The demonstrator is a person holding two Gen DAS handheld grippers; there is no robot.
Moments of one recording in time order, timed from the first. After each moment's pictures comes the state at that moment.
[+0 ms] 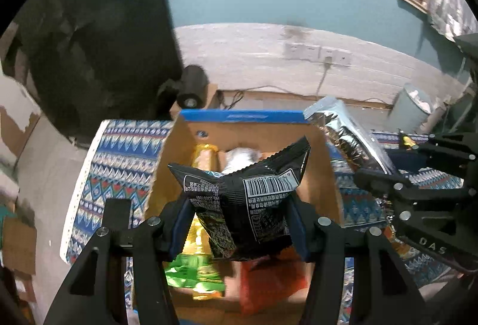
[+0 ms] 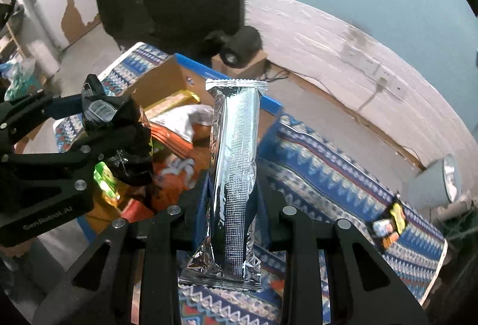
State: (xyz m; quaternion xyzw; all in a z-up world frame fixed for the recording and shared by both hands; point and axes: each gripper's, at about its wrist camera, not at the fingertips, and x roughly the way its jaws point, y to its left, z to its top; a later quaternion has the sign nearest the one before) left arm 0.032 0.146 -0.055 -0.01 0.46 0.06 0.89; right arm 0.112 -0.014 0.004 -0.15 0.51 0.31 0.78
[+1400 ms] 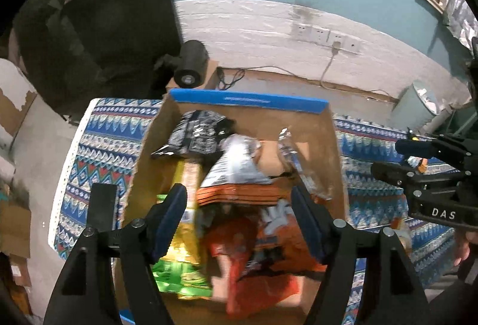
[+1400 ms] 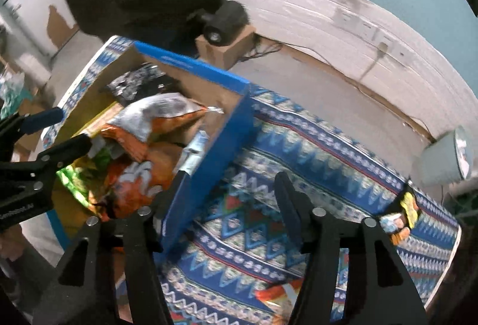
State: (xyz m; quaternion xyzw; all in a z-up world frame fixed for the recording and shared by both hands) left arm 0.060 0.133 -0.076 -0.03 0.50 0.06 0.86; right arm 0.169 -0.048 -0.038 -0.11 0.57 0.28 0.76
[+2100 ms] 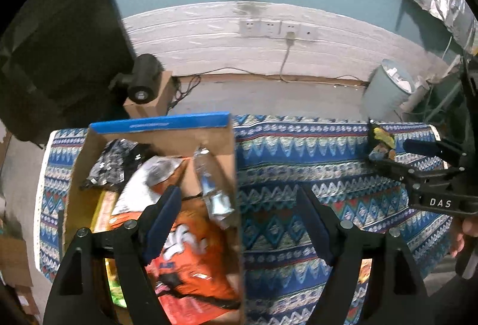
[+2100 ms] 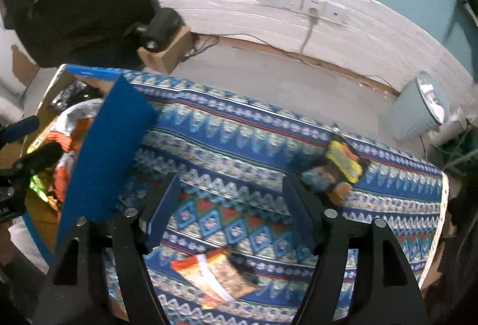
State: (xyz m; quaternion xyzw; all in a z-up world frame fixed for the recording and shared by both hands) left arm 0.098 0.030 -0.075 0.00 0.51 -0.01 0.86; right arm 0.188 -0.184 -0.046 -0.07 0.59 0.18 0.78
